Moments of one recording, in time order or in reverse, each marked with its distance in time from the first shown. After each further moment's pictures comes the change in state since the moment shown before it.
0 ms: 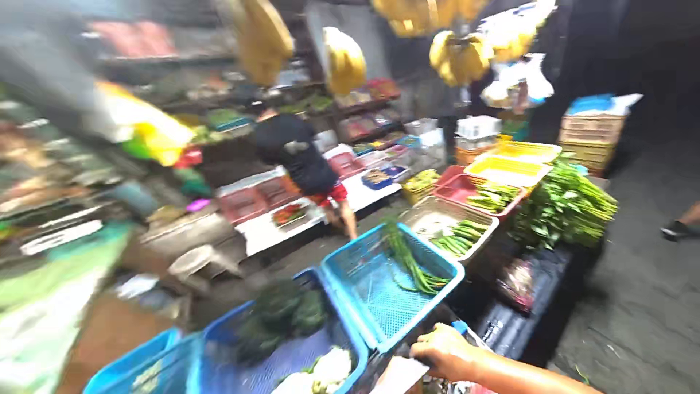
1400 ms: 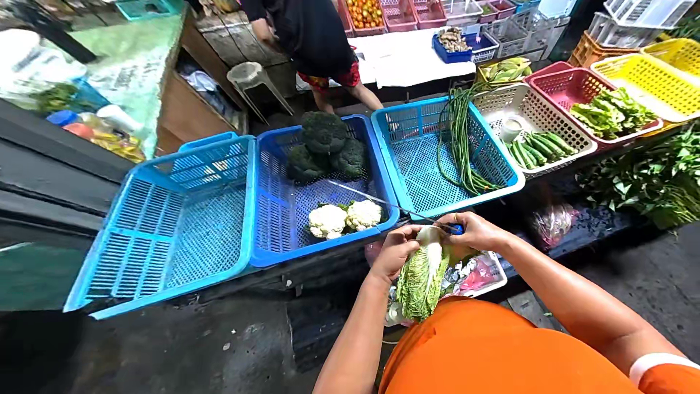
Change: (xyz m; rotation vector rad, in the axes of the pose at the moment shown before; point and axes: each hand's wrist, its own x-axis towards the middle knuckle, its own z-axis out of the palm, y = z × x) left_hand 0.018 -0.012 0.009 -0.453 0.396 -0.276; right_hand 0.031 0.015 -0.023 0.646 -0.364 0.355
